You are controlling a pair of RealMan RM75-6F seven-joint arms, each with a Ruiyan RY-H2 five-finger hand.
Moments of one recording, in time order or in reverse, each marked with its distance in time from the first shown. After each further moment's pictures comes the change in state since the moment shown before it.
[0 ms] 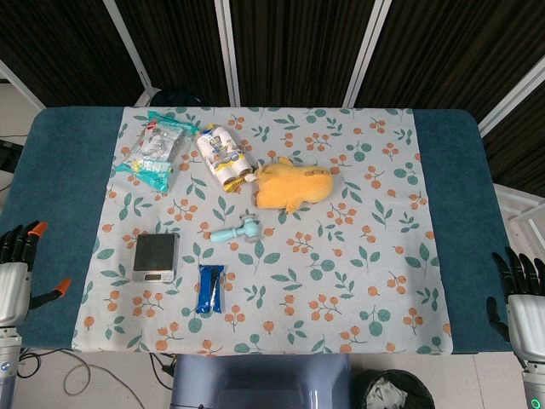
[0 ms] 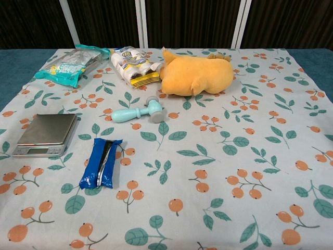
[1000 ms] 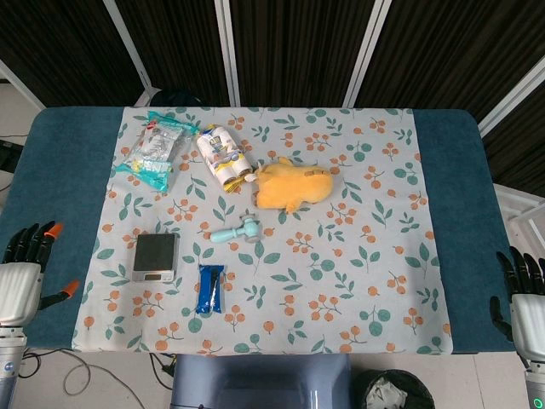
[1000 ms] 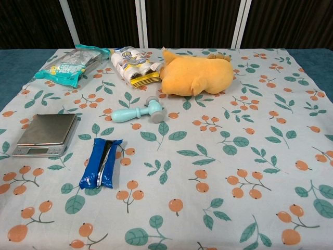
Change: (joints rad) left arm -0.021 0.006 0.029 0.049 0.085 -0.021 -0.024; right arm -0.002 0.006 0.007 -0.006 0.017 0.000 0.004
